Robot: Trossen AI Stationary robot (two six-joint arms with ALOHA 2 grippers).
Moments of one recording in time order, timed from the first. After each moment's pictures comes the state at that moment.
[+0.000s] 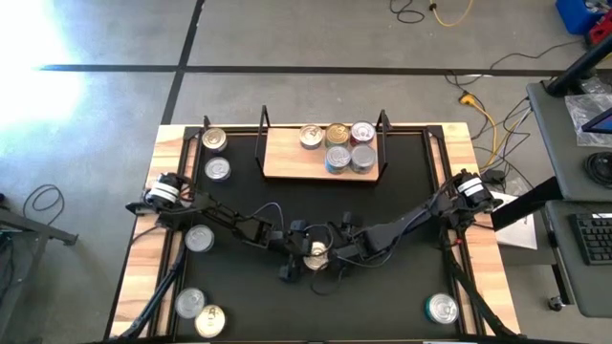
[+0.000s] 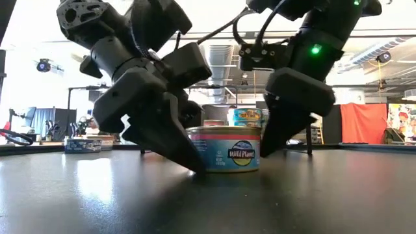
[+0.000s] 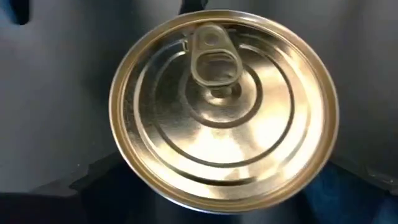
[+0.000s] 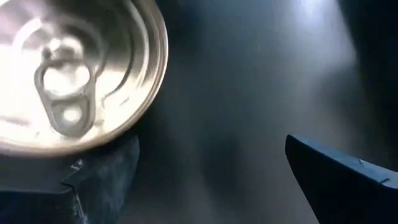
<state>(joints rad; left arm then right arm) -0.25 1.94 0.92 0.24 -0.04 -0.05 0.36 1.89 1.16 -0.51 0.44 0.53</state>
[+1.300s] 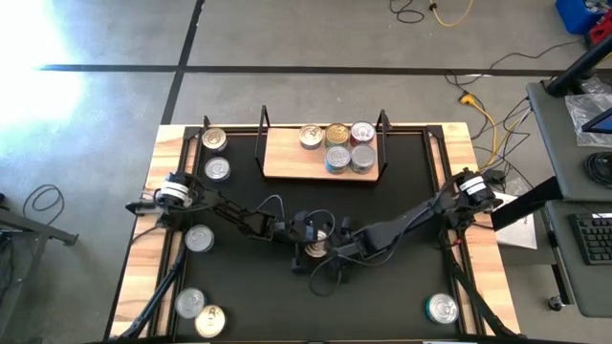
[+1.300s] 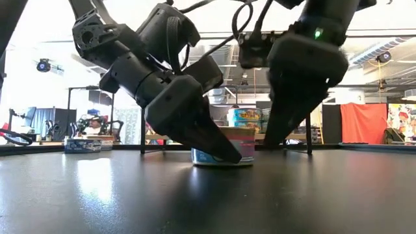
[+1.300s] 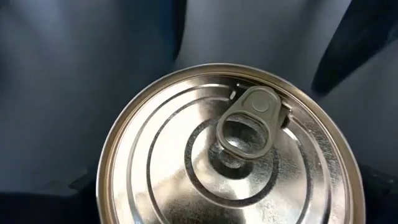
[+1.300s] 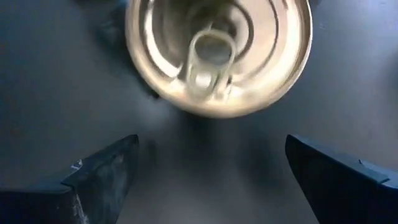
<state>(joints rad) -0.18 2.00 0.92 0.43 -0.07 -0.15 0.35 1.87 1.18 -0.50 0.25 0.58</state>
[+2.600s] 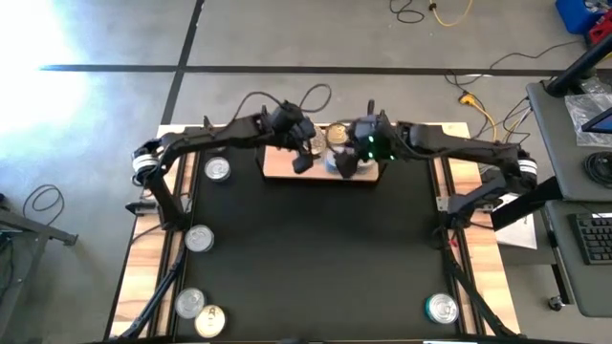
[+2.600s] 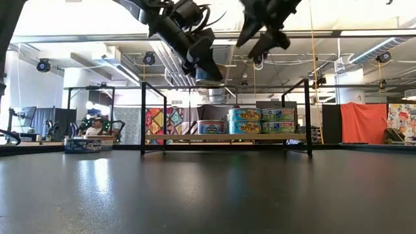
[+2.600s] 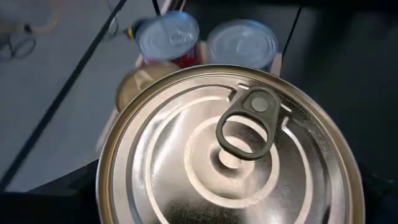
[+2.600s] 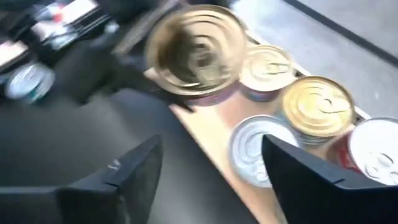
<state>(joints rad) 0.43 1.74 1.44 -0.39 0.07 0.20 -0.28 1.44 1.37 -0.68 0.15 0.39</state>
